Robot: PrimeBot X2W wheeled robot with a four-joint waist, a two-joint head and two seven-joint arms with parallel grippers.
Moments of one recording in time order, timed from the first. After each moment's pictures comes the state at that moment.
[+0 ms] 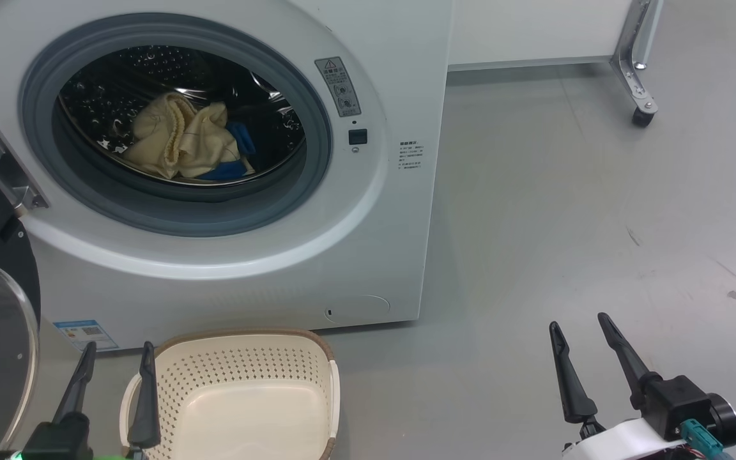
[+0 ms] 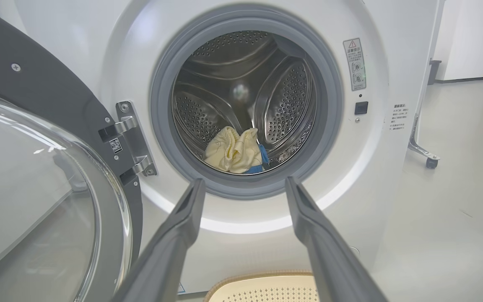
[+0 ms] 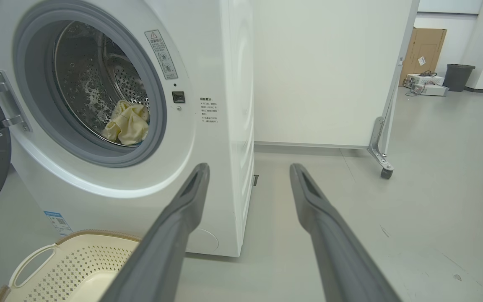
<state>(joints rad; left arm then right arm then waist) 0.13 0.11 -0.04 0.04 -0.23 0.02 -0.26 0.14 -0.09 0.20 0.06 0.23 0.01 -0.26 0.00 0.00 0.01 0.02</state>
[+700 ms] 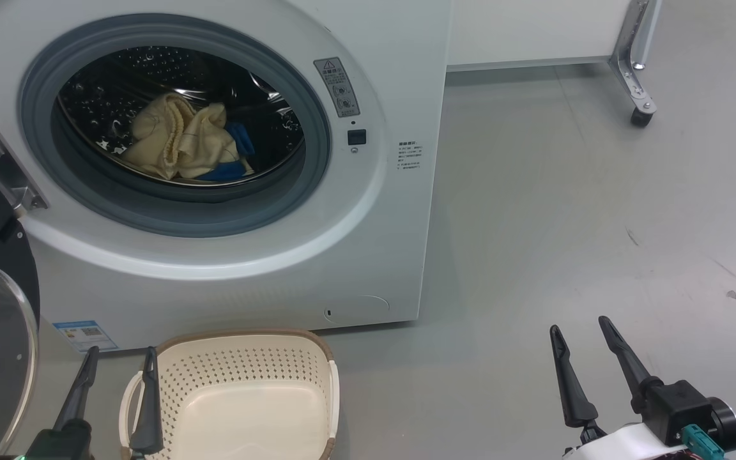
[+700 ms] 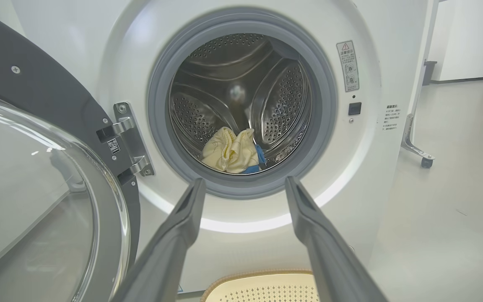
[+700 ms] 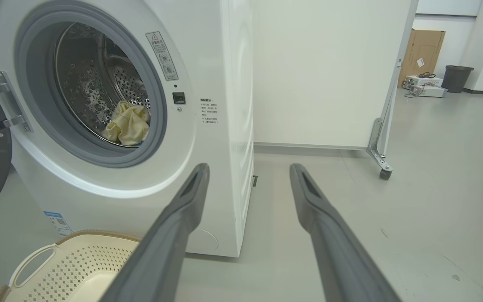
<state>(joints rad) 0.17 0.11 -0.04 0.00 -0.23 0.02 -0.25 0.15 -0.09 0.20 0.04 0.23 0.01 -0.26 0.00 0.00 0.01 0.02</state>
